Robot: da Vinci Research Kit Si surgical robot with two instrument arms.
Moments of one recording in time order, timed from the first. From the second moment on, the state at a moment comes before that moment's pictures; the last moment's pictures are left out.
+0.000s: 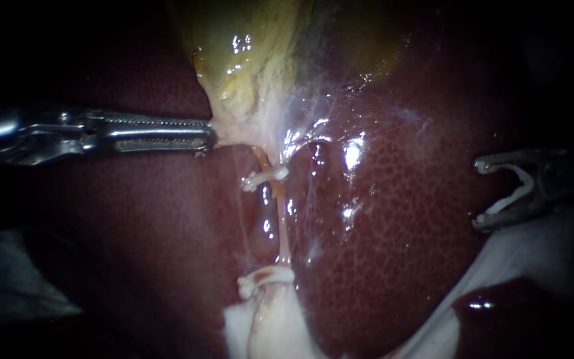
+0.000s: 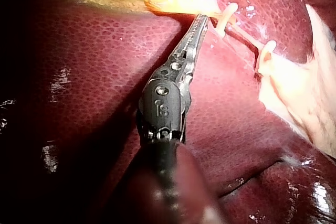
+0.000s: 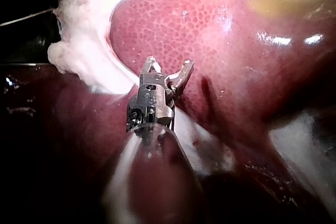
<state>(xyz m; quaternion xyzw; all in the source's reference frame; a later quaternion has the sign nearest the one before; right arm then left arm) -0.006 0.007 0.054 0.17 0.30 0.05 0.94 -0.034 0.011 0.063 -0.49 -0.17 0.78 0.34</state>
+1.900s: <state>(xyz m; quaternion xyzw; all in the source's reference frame) 0.011 0.002 0.058 0.34 0.48 0.18 0.79 -0.028 0.014 0.056 -0.49 -0.16 0.78 0.36</state>
